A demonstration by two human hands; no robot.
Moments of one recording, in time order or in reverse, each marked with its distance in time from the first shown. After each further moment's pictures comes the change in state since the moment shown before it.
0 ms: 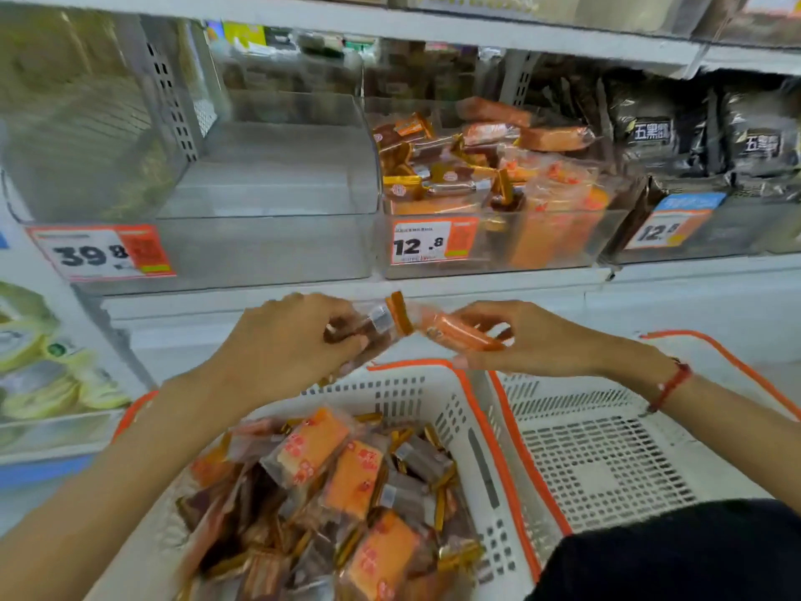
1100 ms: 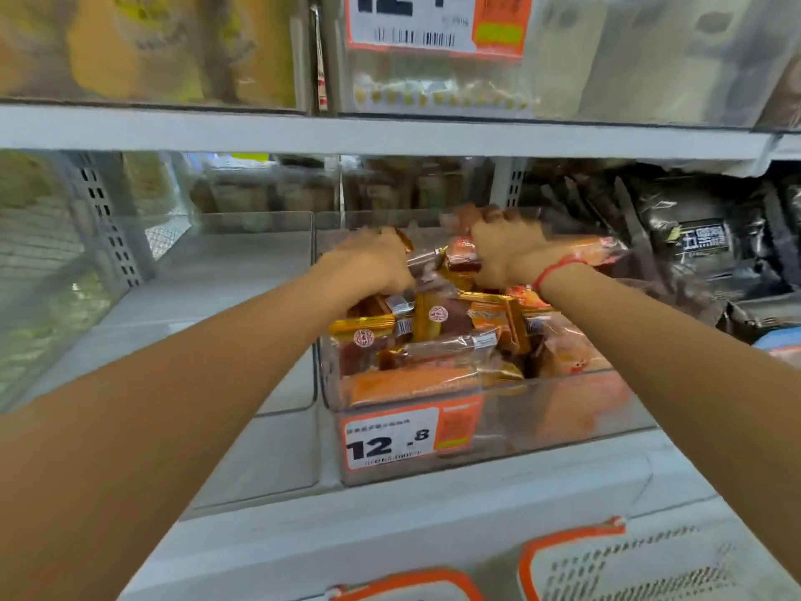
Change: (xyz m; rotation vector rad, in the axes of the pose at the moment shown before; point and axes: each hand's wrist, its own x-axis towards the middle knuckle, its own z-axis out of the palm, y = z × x) left_hand 0.317 0.048 -0.044 0.187 0.099 -0.101; right_hand 0.230 0.050 -0.182 -0.795 0.508 0.235
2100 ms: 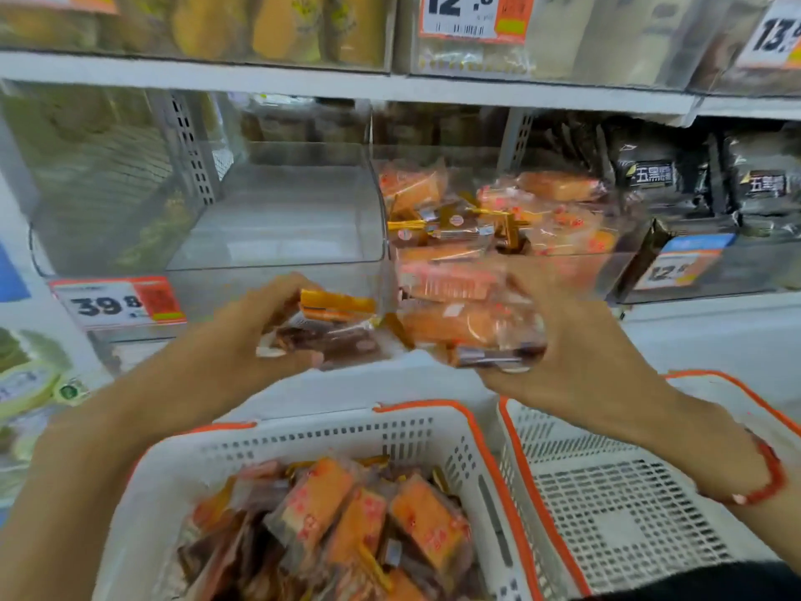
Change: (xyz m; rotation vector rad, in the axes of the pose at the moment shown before) left_hand -0.313 -0.116 -0.009 -0.670 0.017 0.336; right_hand -0.310 -0.068 -0.070 0.716 0.167 -0.290
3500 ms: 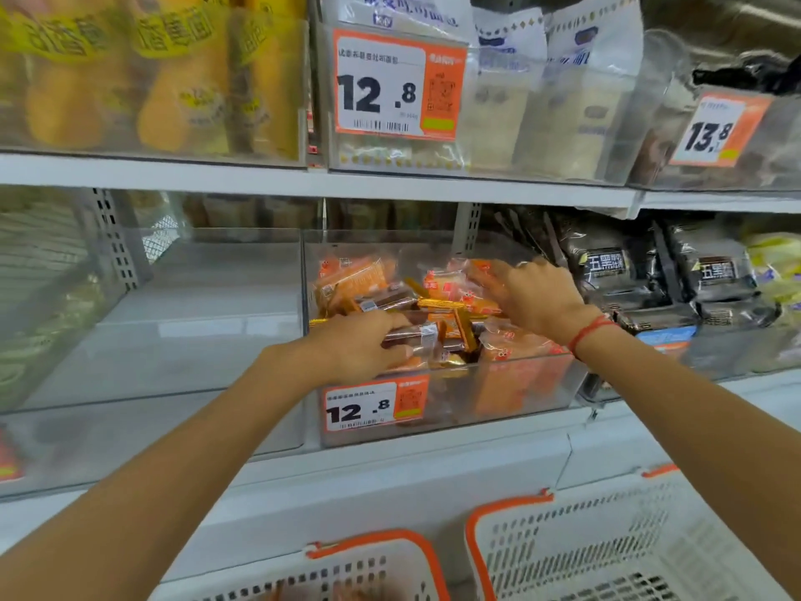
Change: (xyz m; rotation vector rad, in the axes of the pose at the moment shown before) left_hand 0.219 0.023 0.063 0.294 -0.299 -0.048; right_hand 0.165 0.192 -0.028 -0.919 -0.071 0.243
